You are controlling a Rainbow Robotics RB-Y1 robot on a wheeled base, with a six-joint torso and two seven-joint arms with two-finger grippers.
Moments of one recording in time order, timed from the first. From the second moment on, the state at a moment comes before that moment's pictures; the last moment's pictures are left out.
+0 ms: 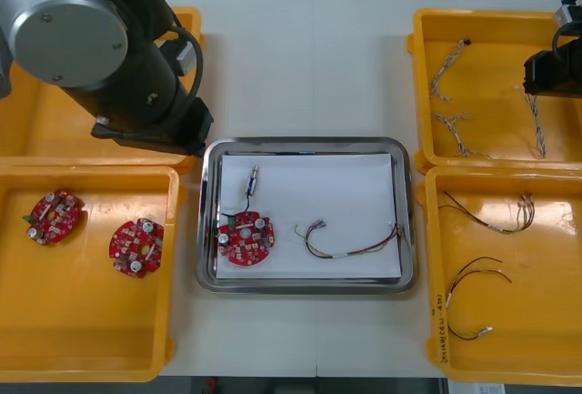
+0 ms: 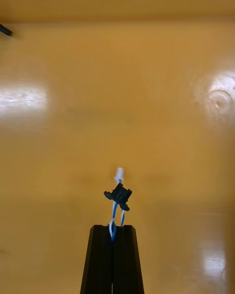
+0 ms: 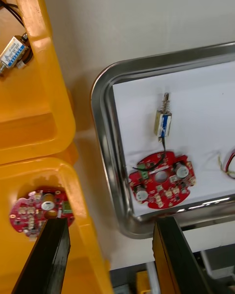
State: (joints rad) right arm -0.97 -0.65 -0.26 -0.75 -0.56 1.25 1.87; left arm -0.92 0.85 -0.53 -1.96 1.08 1.80 -0.76
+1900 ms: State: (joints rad) right arm -1.00 -0.57 -0.20 -0.83 -0.51 1.39 1.87; left arm -0.62 1.01 -0.19 -1.68 1.30 1.30 -2.04
